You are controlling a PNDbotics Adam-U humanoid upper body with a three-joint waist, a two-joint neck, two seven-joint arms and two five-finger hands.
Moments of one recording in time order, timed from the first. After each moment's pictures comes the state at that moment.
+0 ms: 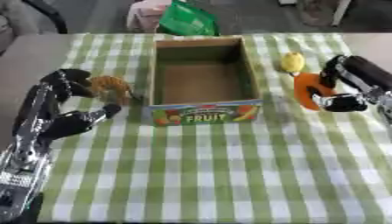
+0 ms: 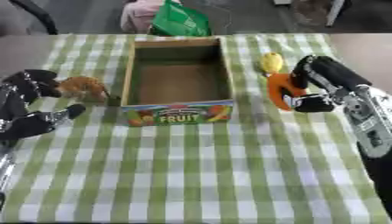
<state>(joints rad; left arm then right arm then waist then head) -0.21 0.28 0.01 -1.79 -0.09 0.07 0.00 -0.64 -0.47 0.10 -1.26 0.80 -0.38 0.16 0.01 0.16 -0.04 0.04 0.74</state>
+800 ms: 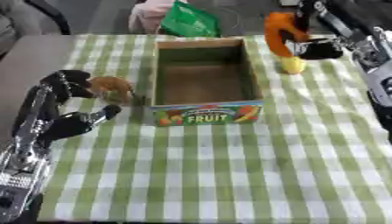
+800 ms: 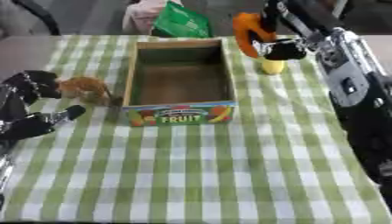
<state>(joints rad) -0.21 0.28 0.00 -1.78 -0.08 0.07 0.00 -0.93 -0.37 0.16 -1.12 0.78 -0.43 0.12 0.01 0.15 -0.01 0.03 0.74</state>
